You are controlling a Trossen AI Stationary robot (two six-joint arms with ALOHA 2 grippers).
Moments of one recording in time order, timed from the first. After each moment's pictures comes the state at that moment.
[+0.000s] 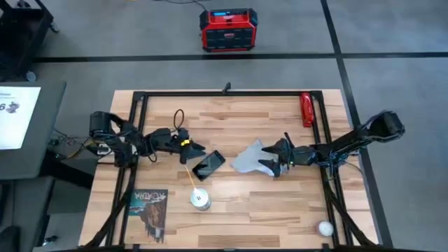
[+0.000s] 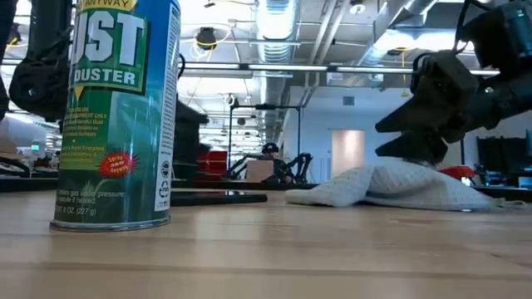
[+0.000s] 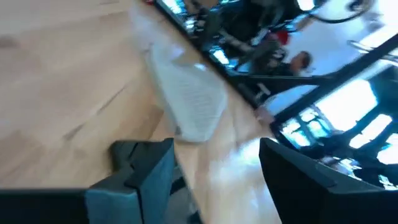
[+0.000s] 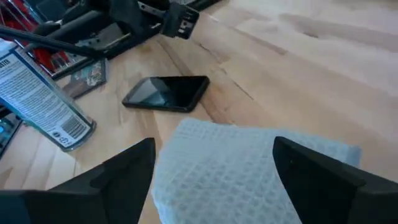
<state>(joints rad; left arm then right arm) 0.26 1.66 0.16 1.37 0.36 -0.73 0.20 1.27 0.12 0.83 0.39 0.49</state>
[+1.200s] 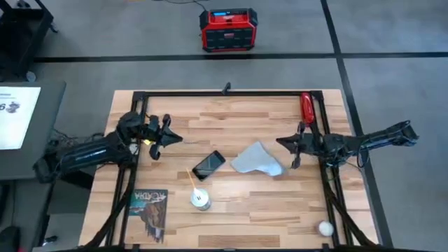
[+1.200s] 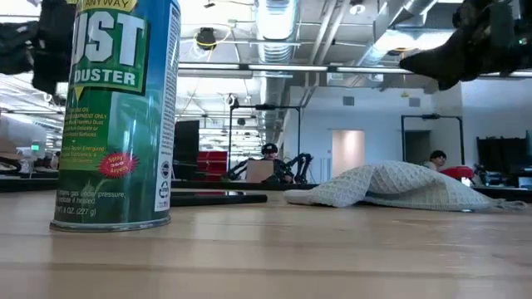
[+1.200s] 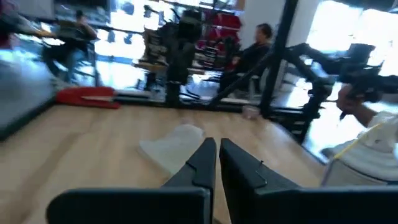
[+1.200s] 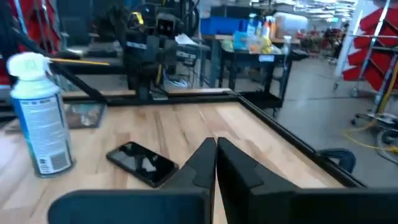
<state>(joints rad) 0.63 0.54 0.15 0.32 0.73 -0.04 0.16 0.40 0.10 0.32 0.40 -0.04</state>
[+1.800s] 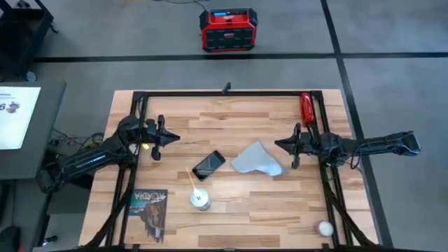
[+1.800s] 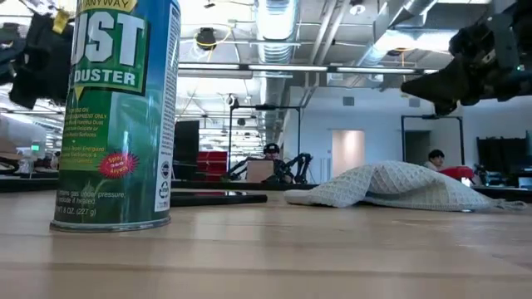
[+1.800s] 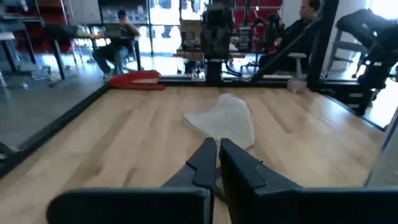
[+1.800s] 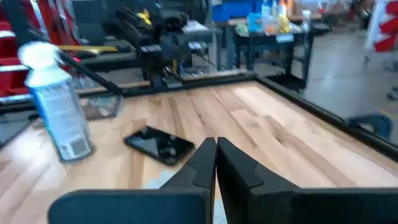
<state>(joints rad) 0.71 0.44 0.01 0.38 0.69 0.07 0.00 0.38 0.01 0.31 0.21 0.08</state>
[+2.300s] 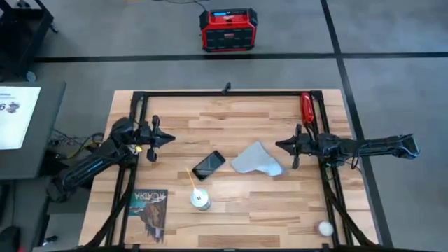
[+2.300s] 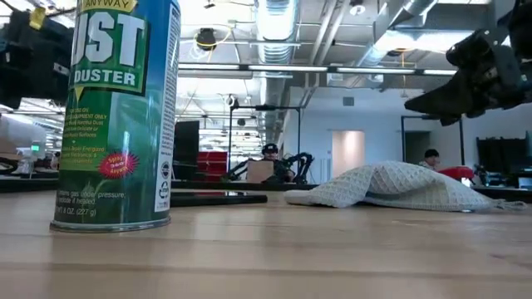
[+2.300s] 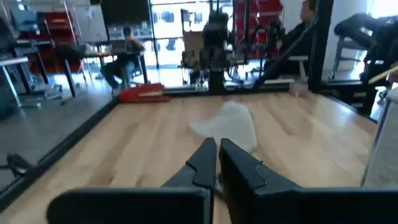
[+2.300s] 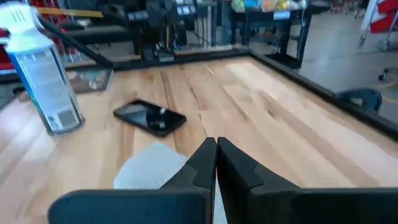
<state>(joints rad) 0.75 0.13 0.01 0.08 0.72 0.09 -0.01 0.29 0.01 0.12 0.21 0.08</state>
